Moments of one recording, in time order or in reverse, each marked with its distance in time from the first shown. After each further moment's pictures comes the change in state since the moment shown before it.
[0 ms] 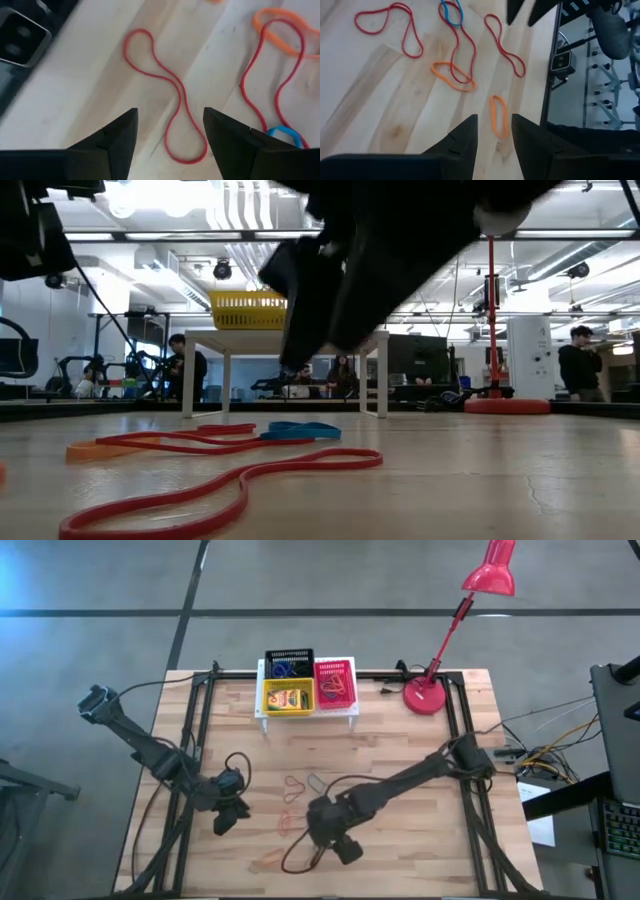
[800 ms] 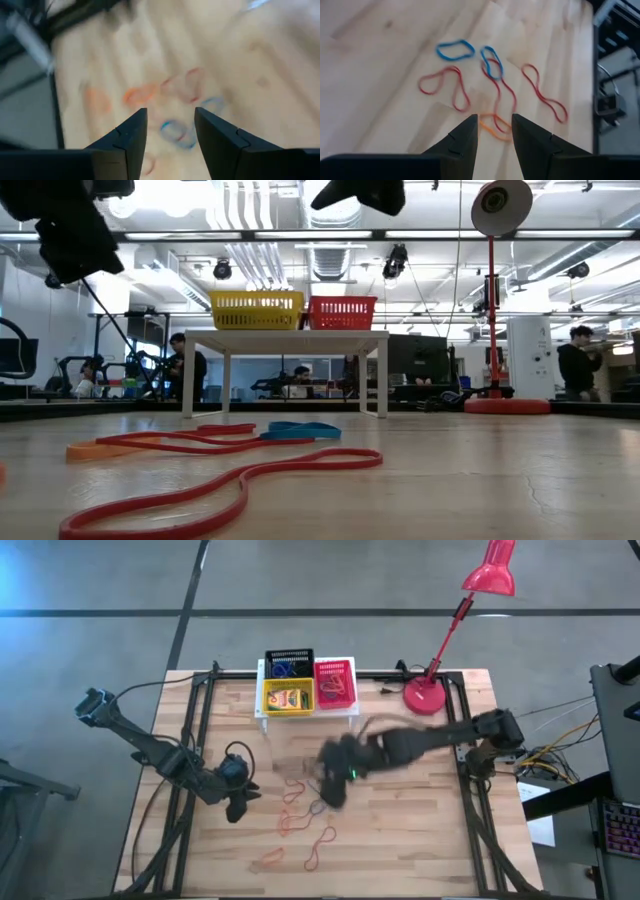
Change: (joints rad) left arm 0.080 0.013 0.000 0.000 -0.220 0.154; right arm -0.166 -0.351 0.073 -0.195 0.315 0.725
